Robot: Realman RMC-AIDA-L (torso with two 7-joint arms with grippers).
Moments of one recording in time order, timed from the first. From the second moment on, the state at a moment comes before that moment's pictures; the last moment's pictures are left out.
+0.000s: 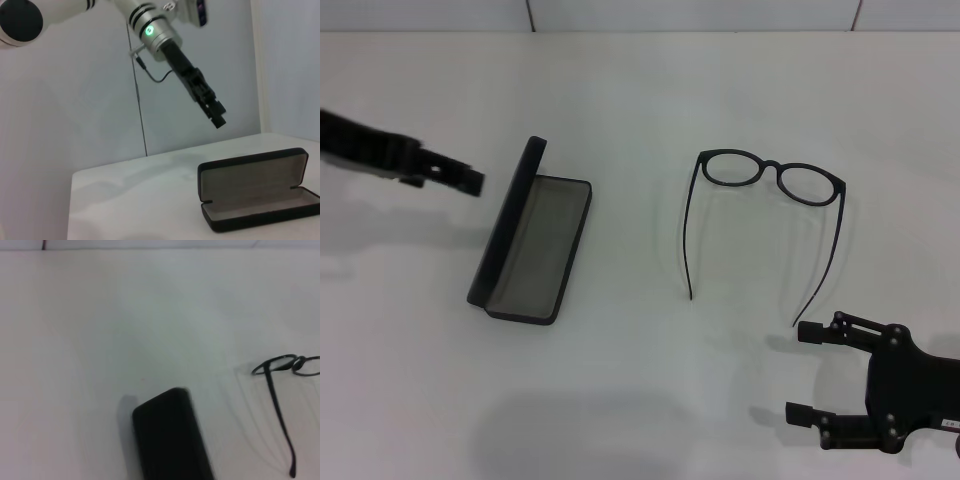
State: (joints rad) left arm -0.52 -1.98 0.89 1.47 2.40 1.84 -2.68; right arm 0.31 2.02 -1.25 -0.47 -1.50 -1.59 0.88
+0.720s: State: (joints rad) left arm -0.59 -2.09 1.10 1.46 2.66 1.72 -2.83; right arm 0.32 2.02 -1.26 -0.45 -1.50 -1.58 0.88
